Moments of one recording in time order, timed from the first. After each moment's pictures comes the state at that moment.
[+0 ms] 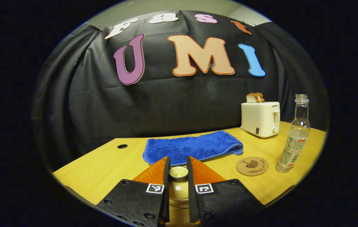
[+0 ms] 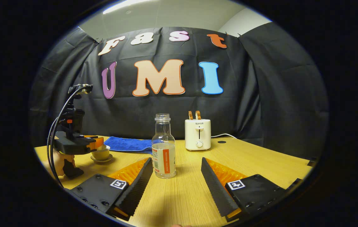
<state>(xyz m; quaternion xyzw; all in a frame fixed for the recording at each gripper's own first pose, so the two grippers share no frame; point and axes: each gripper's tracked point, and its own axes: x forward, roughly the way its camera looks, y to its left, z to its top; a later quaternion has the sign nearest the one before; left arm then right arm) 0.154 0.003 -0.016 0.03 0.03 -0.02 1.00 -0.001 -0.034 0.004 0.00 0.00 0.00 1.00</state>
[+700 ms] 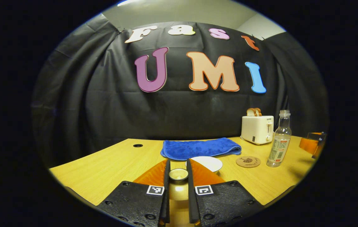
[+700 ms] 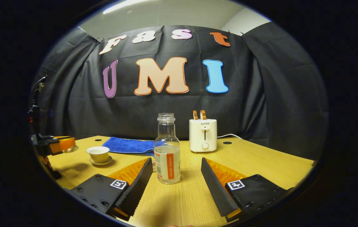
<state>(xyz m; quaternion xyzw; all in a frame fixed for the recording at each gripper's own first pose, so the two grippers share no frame) 0.058 0.066 -0.005 0.00 0.00 0.00 1.00 0.041 -0.016 0.000 0.00 0.00 0.01 1.00</state>
